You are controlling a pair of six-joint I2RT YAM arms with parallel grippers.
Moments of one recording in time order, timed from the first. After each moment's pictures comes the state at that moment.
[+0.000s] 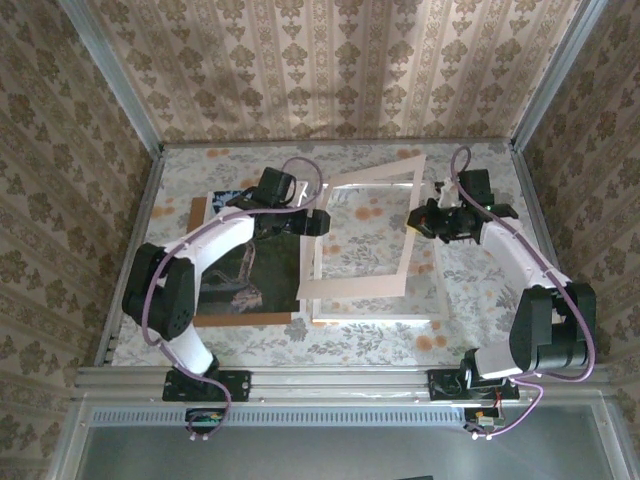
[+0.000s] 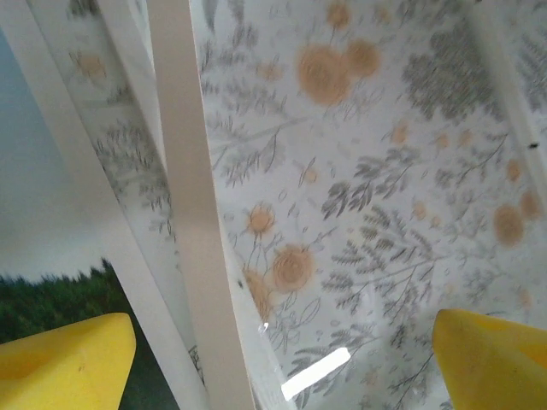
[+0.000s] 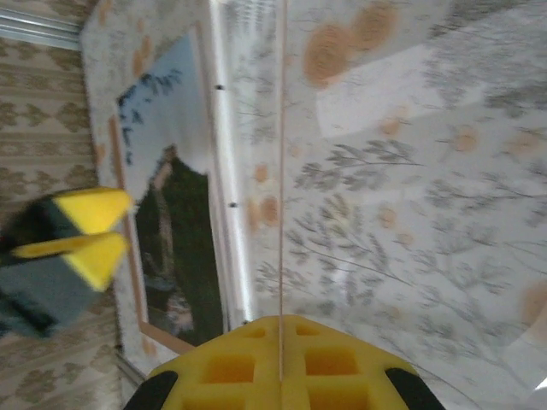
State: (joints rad) left arm -0.53 1.67 1.22 -0.43 0.31 -0.28; right arm 0.00 1.43 1.05 -0.61 -0.63 0.51
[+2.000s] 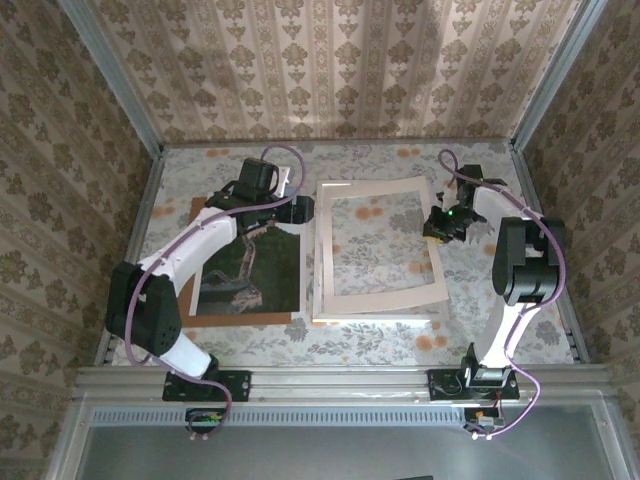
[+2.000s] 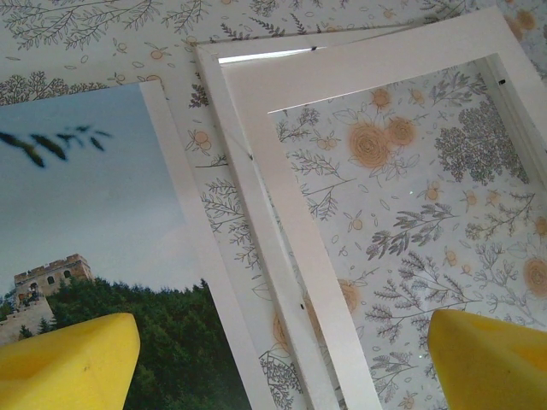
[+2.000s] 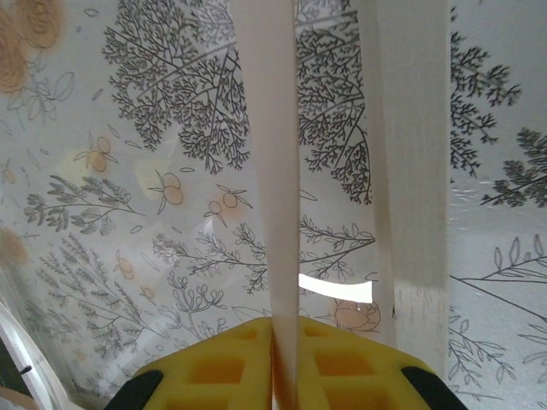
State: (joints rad) left arm -0.48 1.56 1.23 -0.46 0.20 -0.25; right arm -0.07 1.87 1.29 -0.83 -0.42 0.19
